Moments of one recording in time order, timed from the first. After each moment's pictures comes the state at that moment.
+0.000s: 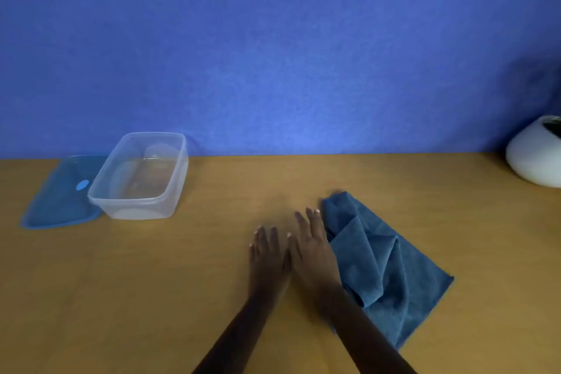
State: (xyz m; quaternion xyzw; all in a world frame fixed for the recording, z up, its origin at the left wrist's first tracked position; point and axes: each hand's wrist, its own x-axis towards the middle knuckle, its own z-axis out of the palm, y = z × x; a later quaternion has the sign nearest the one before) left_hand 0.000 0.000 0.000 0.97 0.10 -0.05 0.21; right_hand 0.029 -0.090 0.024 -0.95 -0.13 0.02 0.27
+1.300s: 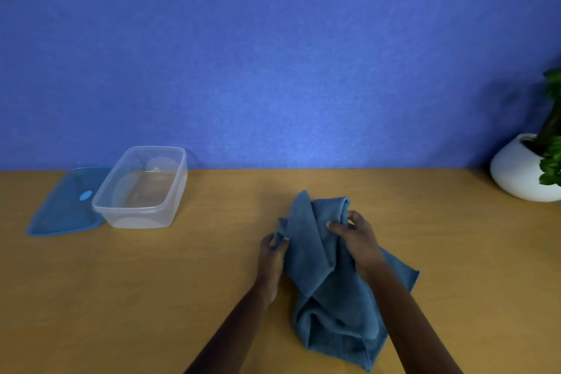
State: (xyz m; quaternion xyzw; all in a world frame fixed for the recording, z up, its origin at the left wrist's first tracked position) left_hand 0.023 -0.021 0.021 0.57 0.25 -0.02 0.78; right_hand 0.048 -0.163 0.095 -0.72 0.08 0.08 0.68
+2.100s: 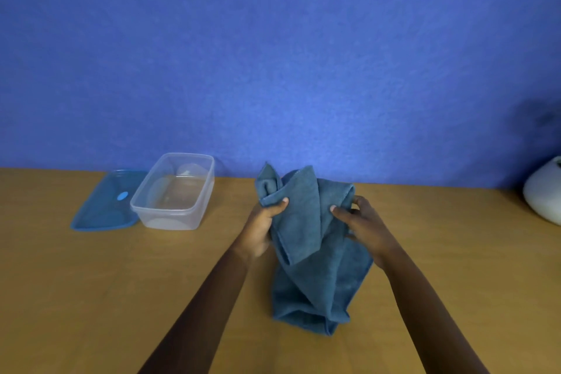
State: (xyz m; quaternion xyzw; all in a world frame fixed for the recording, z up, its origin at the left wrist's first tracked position) left_hand 0.041 0.056 0.096 0.46 0.02 -0.05 0.88; right_hand 0.051 -0.127 0.153 -0.76 0.00 0.13 0.63
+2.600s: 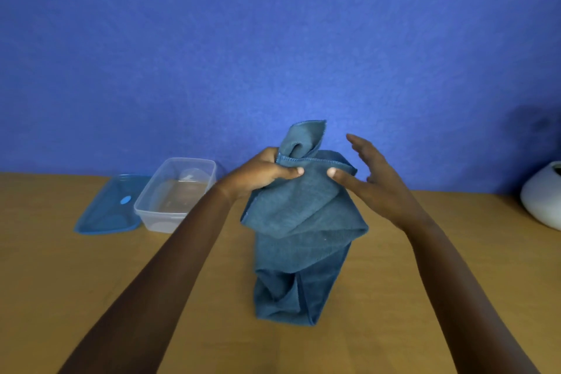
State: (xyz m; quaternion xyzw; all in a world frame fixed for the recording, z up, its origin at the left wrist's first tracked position) left_hand 0.049 0.078 0.217 0.75 -0.12 -0.06 0.65; right_hand 0.052 -0.132 0.228 -0.86 -0.21 -0.03 0.48
